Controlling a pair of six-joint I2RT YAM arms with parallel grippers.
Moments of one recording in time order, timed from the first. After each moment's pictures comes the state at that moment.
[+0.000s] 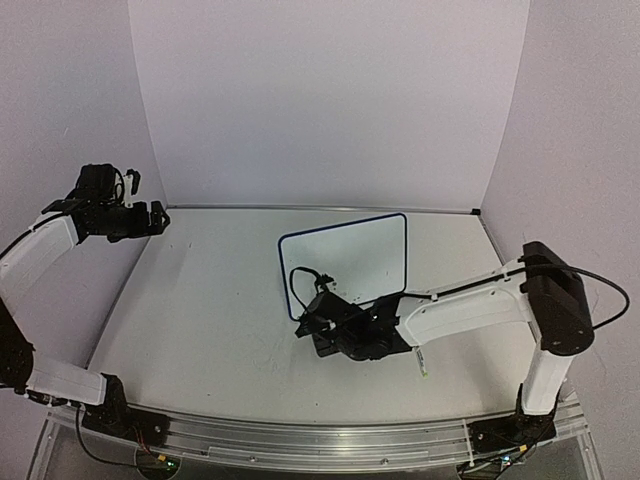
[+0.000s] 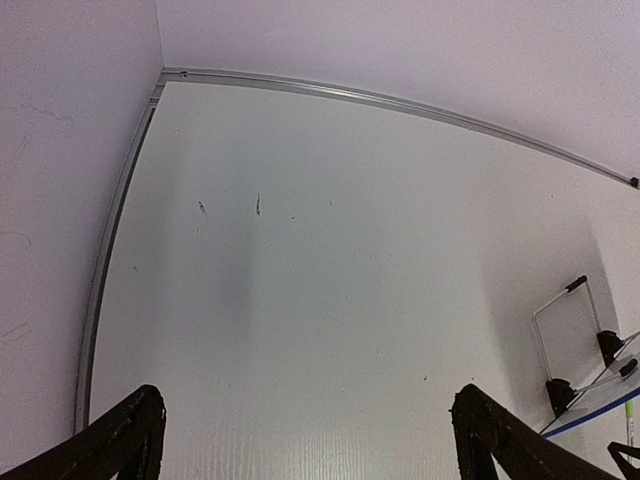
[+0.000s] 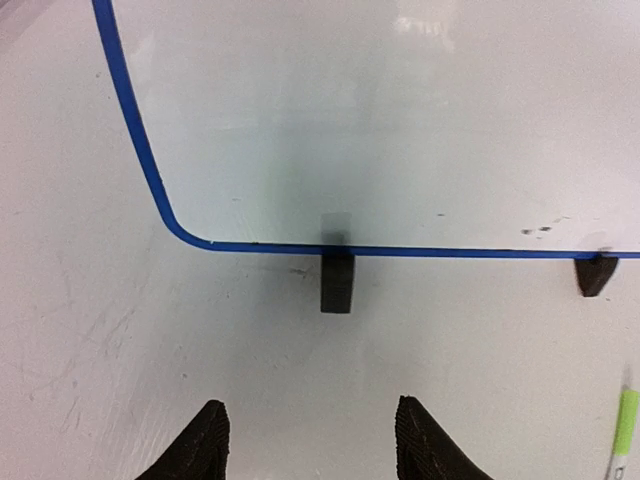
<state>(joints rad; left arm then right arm) -0.03 1.22 1.09 -0.53 0.13 -0.16 1.21 1.92 1.20 -0.27 0.57 0.66</state>
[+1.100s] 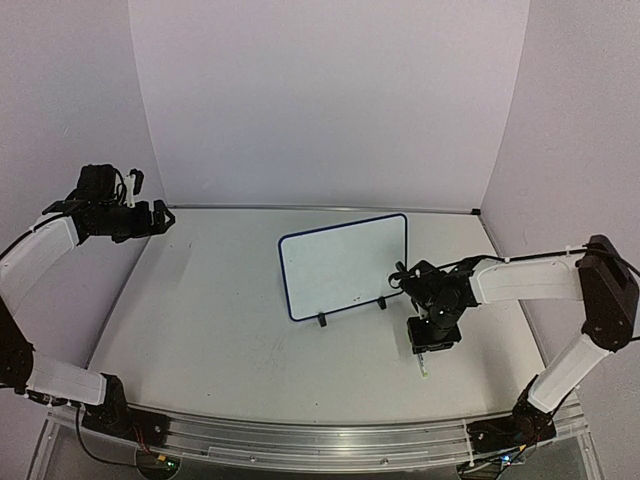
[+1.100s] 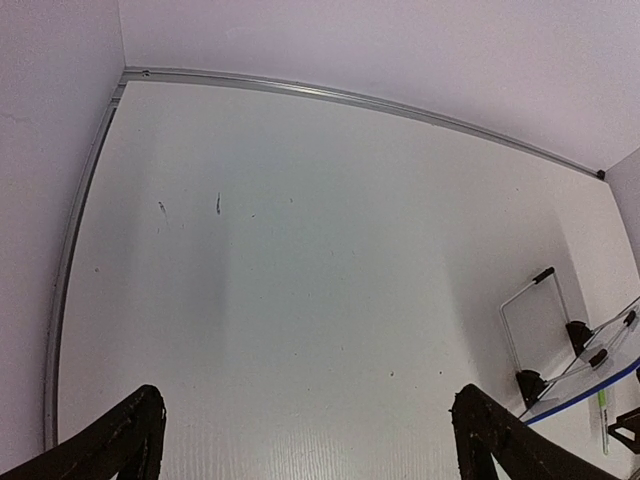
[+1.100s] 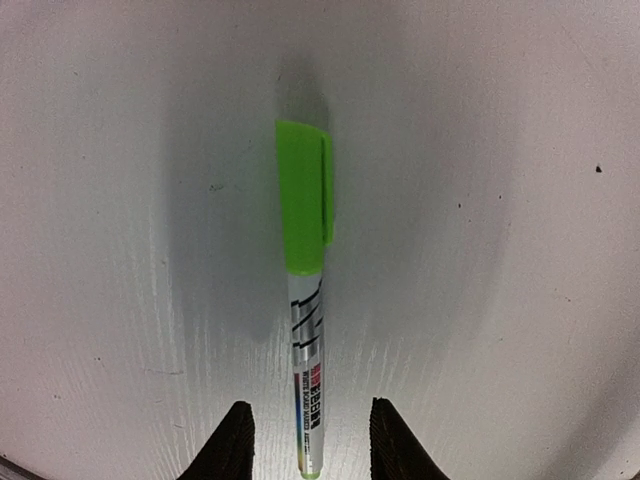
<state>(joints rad) -0.03 1.22 1.08 -0.51 0.22 -0.17 0.74 1.59 0.90 -0.75 0.07 0.62</state>
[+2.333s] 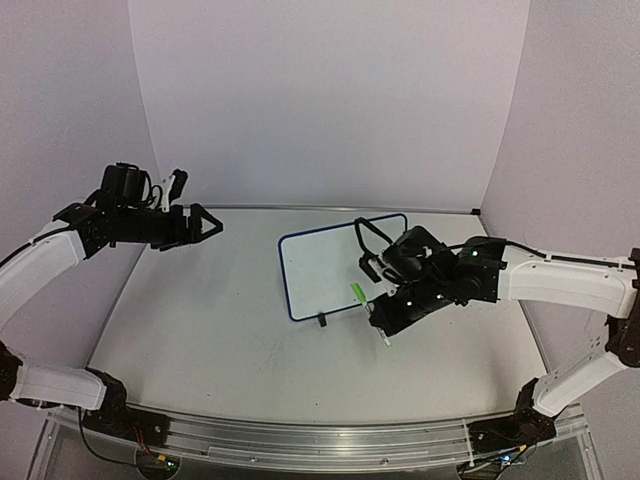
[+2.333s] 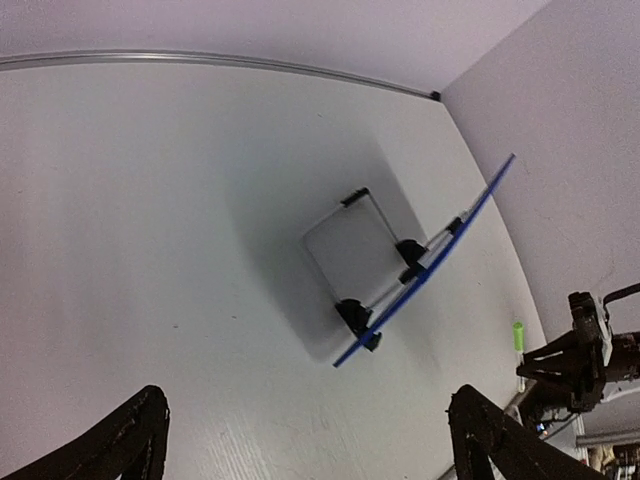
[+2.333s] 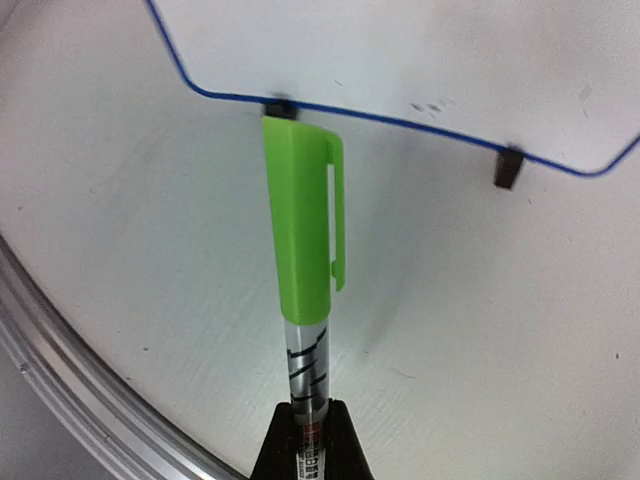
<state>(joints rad) -0.34 1.15 1.06 -0.50 0.38 -0.36 0.98 1.43 1.10 -0.70 0.04 0.39</state>
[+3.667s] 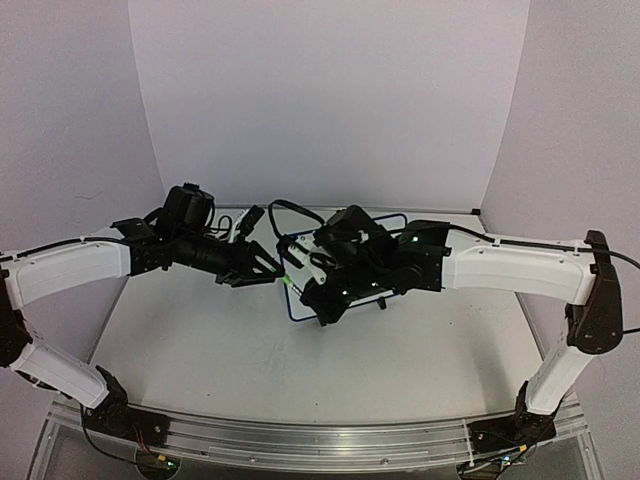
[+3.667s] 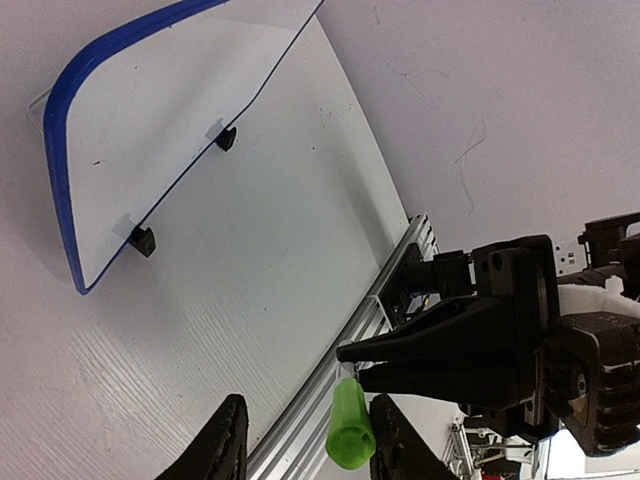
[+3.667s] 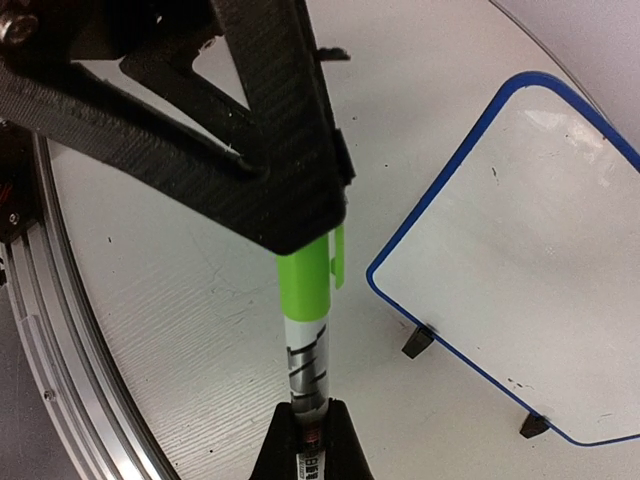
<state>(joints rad) -0.70 1.34 1.02 -0.27 0.66 -0.64 1.15 1.73 1.51 -0.60 0.10 0.07</state>
